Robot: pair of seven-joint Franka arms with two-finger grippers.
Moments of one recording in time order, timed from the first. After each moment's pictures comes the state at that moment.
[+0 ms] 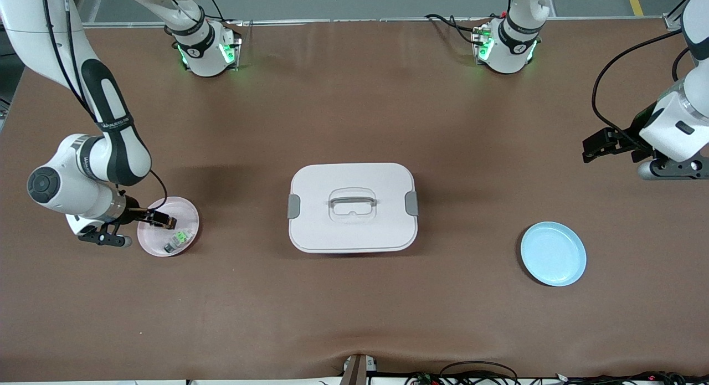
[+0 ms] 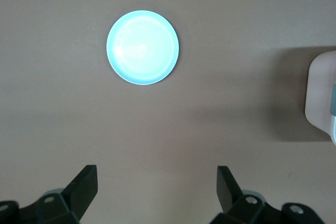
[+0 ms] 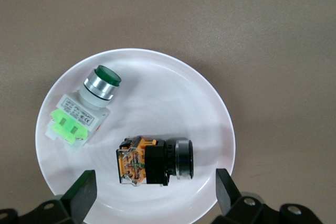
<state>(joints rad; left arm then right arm) -0.02 0.09 -0.06 -1.56 0.02 1.63 -0.07 -0.04 0.49 -0.08 -1.94 0.10 2.39 -0.02</state>
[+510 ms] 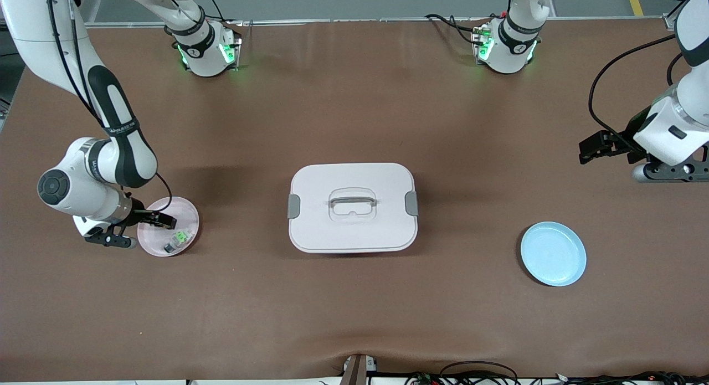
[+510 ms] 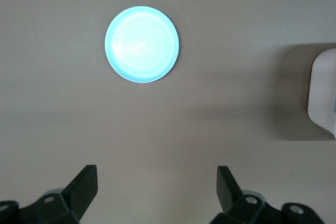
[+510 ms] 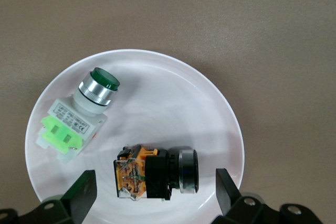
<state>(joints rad) -0.02 0.09 -0.06 -1.58 0.02 1.64 -0.07 -0.04 0.52 -0.07 -1.95 0.10 2.43 -0.02</state>
